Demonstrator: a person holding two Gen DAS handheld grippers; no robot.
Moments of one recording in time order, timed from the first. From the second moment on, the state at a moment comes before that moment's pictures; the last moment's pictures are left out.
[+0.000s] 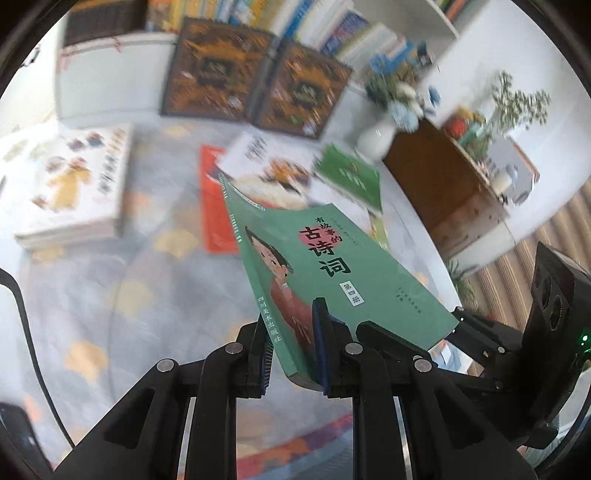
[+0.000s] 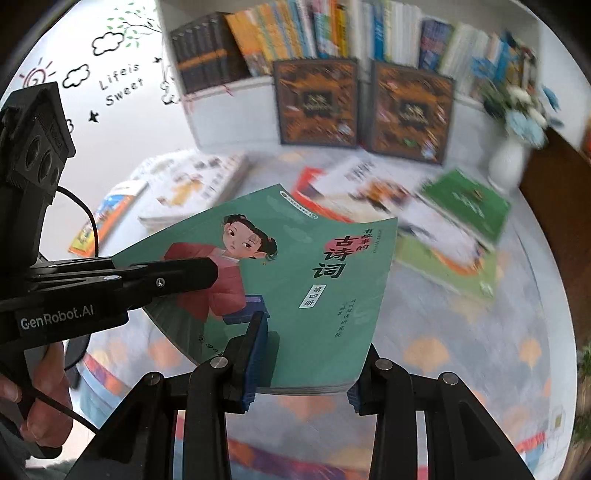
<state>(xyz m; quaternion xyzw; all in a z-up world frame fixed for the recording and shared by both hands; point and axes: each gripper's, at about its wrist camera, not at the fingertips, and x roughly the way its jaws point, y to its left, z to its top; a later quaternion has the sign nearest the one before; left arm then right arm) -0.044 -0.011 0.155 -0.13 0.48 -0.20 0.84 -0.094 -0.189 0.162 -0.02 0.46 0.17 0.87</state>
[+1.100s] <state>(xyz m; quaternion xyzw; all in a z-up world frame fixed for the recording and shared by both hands) 0.094 0.254 0.076 -0.23 0.48 -0.08 0.84 0.107 0.067 0.097 -0.01 0.53 0.19 0.82</state>
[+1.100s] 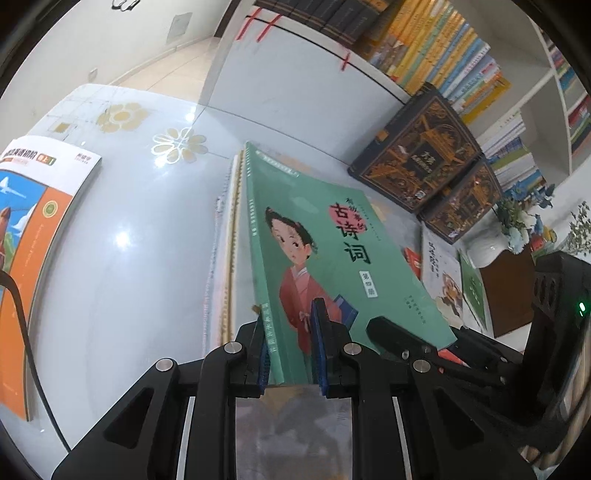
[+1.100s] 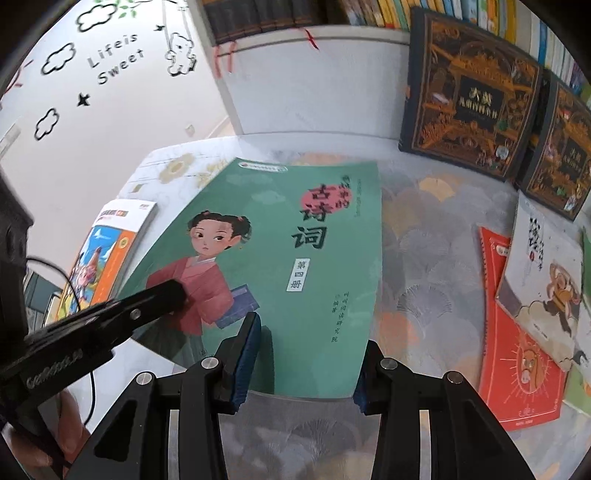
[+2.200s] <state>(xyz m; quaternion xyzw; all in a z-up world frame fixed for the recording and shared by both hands) 0.031 0.085 0.087 -0.19 0.53 -0.12 0.82 0.007 -0.151 0.062 0.10 0.62 0.13 0.77</state>
